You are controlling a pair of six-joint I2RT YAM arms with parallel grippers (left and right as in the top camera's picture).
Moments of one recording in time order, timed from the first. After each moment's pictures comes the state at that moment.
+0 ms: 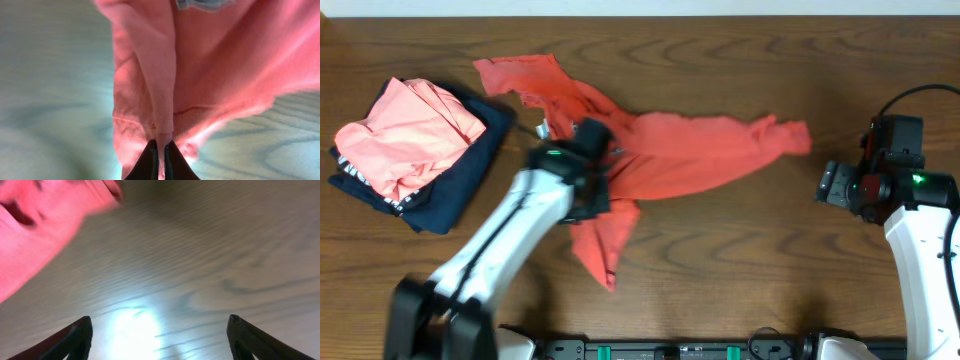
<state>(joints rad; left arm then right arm) -0.36 1.49 1.09 -1.05 -0.01 -0.56 -0.13 1.29 1.05 -1.00 0.08 0.21</state>
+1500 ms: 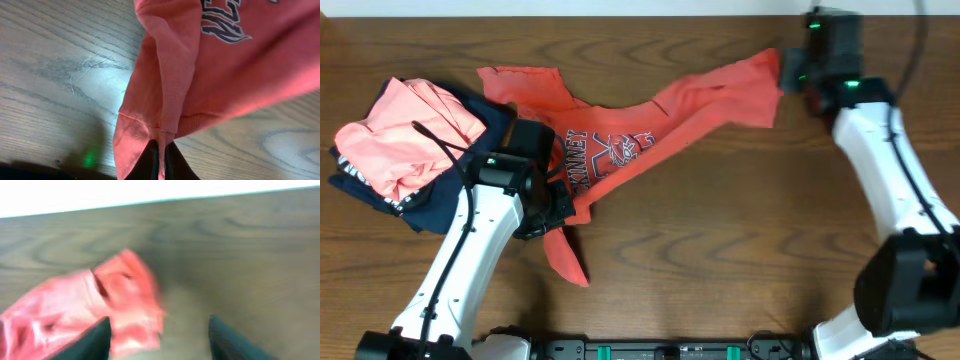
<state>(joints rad) -0.18 1.39 1.06 -1.17 0.08 -0.56 0.05 1.75 1.48 -0.52 0.12 0.17</state>
